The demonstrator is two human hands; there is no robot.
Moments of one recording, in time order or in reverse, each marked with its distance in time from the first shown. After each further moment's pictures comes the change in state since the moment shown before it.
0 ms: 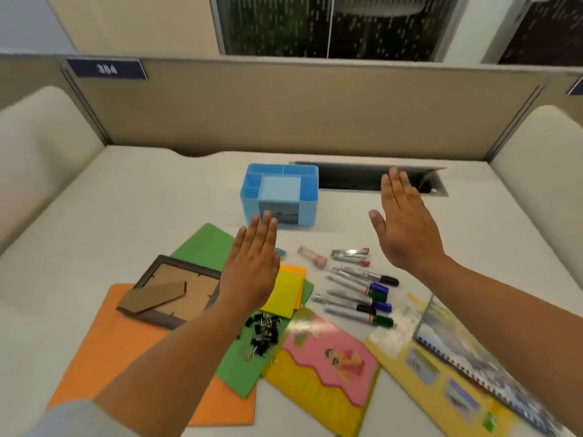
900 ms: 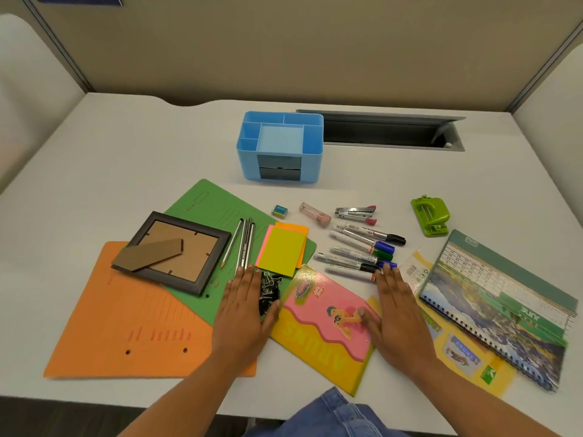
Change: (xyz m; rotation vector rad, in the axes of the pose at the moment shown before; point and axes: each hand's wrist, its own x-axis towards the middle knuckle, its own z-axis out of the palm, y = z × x) left_hand -0.147 0.017 0.049 -0.264 -0.333 -0.299; right_hand -0.207 -0.014 0.104 0.150 -0.292 0.112
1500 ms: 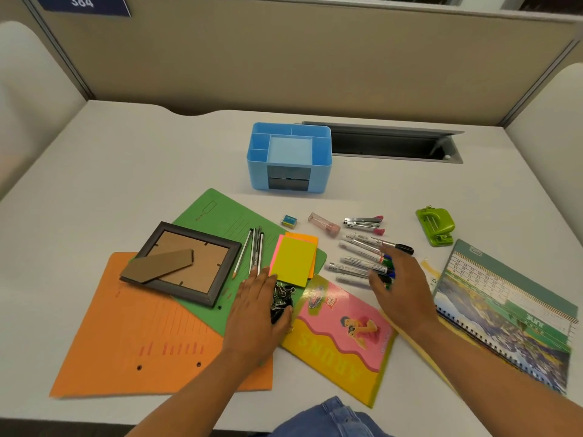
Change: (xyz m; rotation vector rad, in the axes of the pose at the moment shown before) left_hand 0.016 0.001 -0.027 -0.142 0.053 0.109; right_hand 0.064 -0.039 -0.045 0.336 0.209 0.081
